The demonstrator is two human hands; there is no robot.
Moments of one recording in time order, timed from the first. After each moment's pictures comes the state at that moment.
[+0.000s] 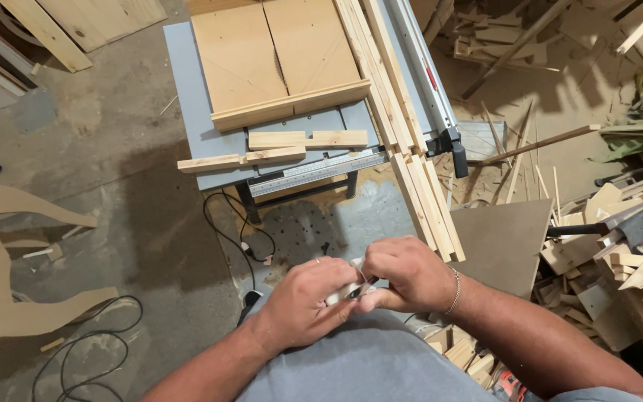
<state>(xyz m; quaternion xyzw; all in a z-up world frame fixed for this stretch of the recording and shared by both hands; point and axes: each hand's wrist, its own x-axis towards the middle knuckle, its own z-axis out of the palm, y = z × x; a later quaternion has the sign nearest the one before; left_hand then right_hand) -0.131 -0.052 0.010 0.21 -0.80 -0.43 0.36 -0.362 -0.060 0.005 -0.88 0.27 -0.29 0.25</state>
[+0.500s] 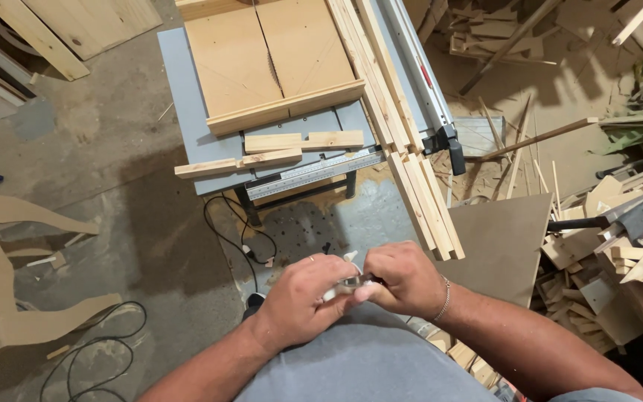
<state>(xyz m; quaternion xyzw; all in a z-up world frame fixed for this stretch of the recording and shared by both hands) -0.135 -0.054 0.003 0.26 -0.81 -0.39 0.35 -0.360 -0.046 -0.015 -0.84 0.35 -0.33 0.25</state>
